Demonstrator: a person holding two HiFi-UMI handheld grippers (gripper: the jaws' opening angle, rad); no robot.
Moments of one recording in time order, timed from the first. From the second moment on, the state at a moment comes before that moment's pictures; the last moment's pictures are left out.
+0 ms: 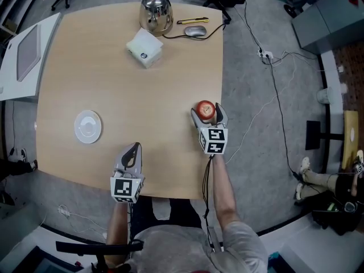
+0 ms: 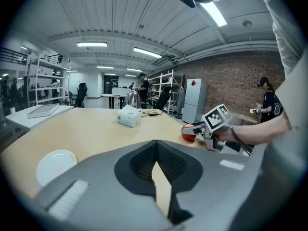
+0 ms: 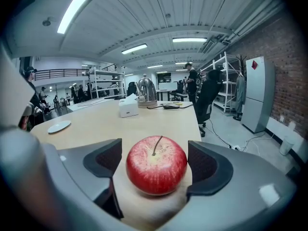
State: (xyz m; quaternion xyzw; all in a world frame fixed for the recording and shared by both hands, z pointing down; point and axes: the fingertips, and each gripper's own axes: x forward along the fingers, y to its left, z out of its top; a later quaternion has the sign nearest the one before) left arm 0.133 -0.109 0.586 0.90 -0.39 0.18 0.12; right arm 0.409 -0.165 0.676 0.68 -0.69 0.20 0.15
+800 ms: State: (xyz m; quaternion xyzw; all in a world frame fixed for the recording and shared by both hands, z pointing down) left arm 0.106 -0.100 0.553 0.90 -0.40 0.15 0.11; right arm 0.397 -0.156 0.617 0.69 -0.69 0.16 0.14
